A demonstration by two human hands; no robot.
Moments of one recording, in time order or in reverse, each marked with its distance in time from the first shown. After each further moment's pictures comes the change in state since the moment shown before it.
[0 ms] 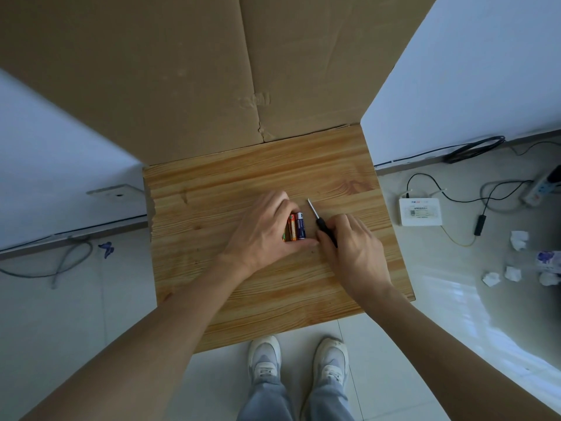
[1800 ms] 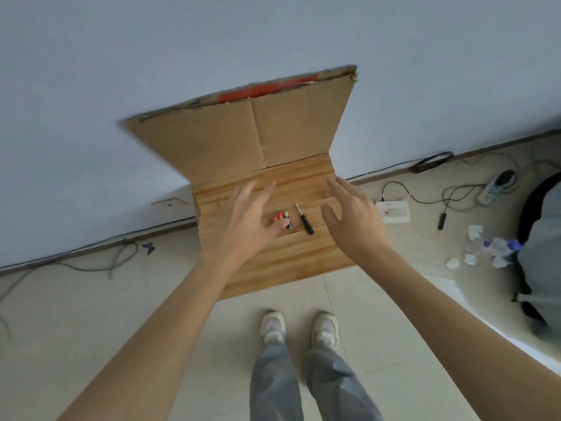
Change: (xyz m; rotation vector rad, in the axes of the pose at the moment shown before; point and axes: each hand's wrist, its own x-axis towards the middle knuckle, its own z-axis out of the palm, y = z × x) left_hand -0.009 0.132 -0.222 0.018 -0.259 -0.494; right_hand -0.006 -0.094 -0.217 0.078 -0.124 0.087
